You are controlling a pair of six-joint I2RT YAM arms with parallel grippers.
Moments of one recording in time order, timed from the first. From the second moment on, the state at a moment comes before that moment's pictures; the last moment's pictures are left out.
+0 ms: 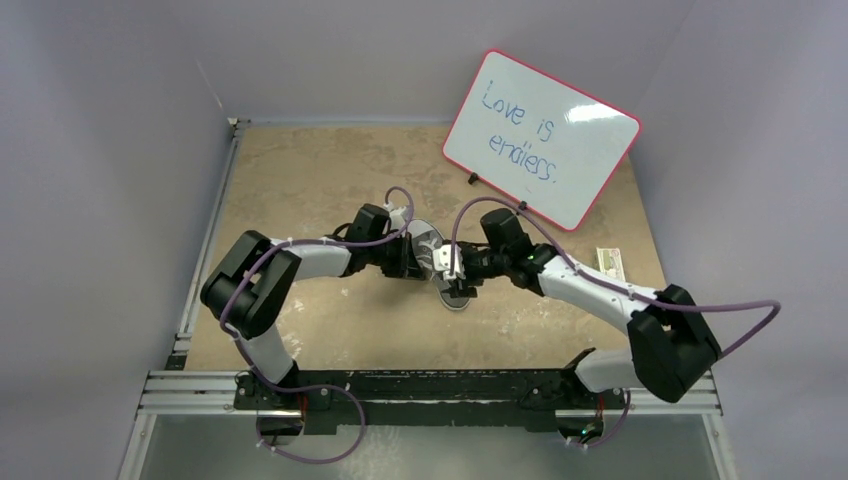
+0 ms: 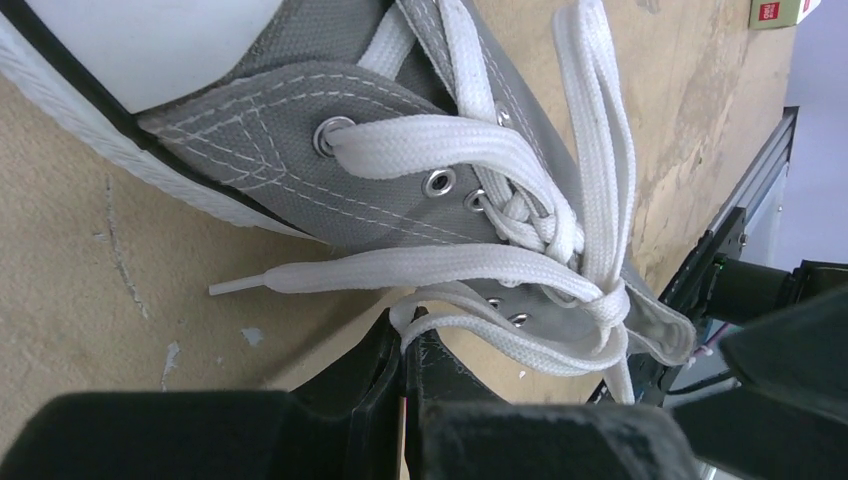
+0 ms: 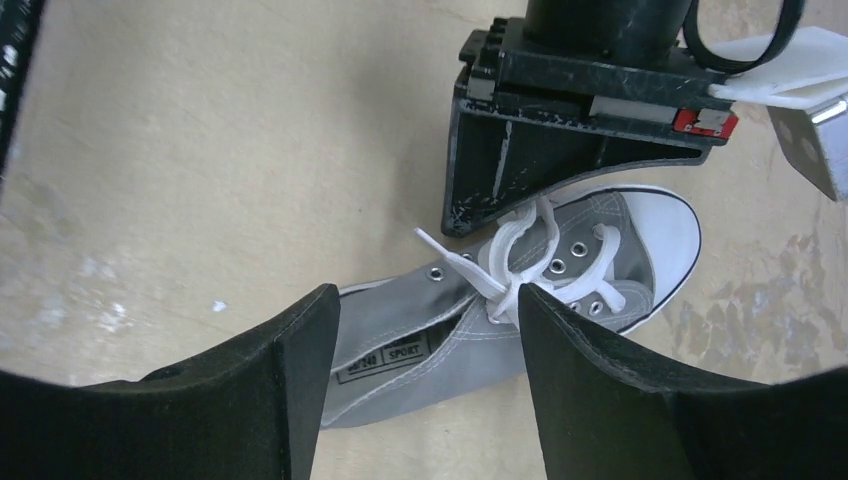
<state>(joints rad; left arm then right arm) -0.54 1.74 0.81 0.12 0.53 -0.54 0.65 1.33 0.76 -0.17 -0.68 -0.87</state>
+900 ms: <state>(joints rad) -0.54 1.76 0.80 0.14 0.58 -0.55 0.71 1.43 0.78 -0.12 -0.66 -1.13</state>
